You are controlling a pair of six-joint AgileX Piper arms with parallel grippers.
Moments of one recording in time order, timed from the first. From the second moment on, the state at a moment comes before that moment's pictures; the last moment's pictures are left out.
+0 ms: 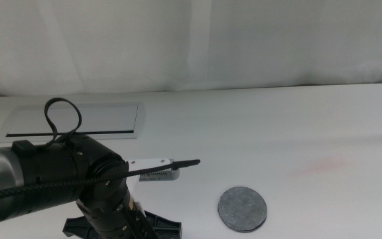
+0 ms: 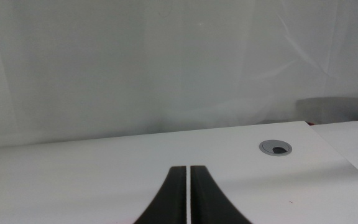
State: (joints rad) left arm -0.80 1.61 -0.84 -0.03 0.83 -0.57; right arm 0.03 0.11 0.00 0.10 0.04 -0.07
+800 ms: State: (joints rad) left arm -0.80 1.63 -1.23 0.01 0.95 -0.47; right arm 0.03 0.11 0.00 0.10 0.03 -0.07
